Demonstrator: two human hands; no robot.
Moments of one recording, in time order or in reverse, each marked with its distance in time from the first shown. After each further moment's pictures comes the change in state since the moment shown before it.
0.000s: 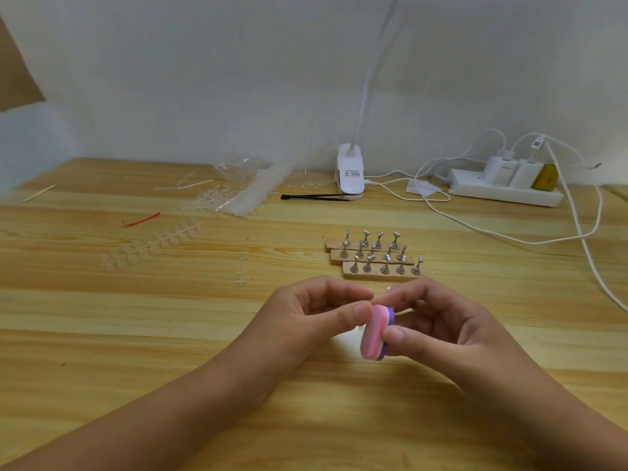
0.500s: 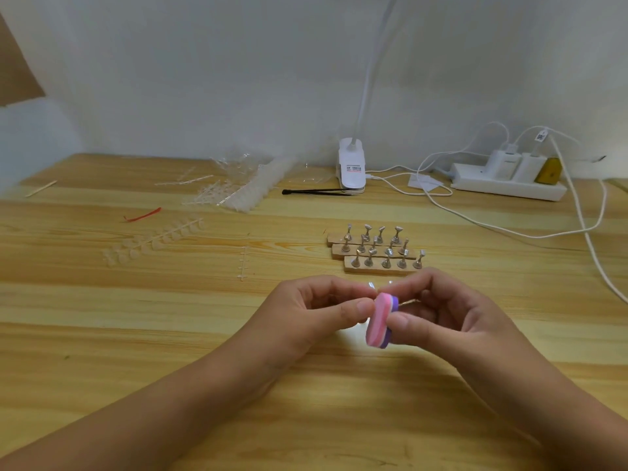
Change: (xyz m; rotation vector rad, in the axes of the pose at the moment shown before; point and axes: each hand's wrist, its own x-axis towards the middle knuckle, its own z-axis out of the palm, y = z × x) left_hand -0.001 0.004 0.000 0.009 -0.033 -0.027; right_hand 0.000 0.000 -0.001 0.044 0.037 -0.002
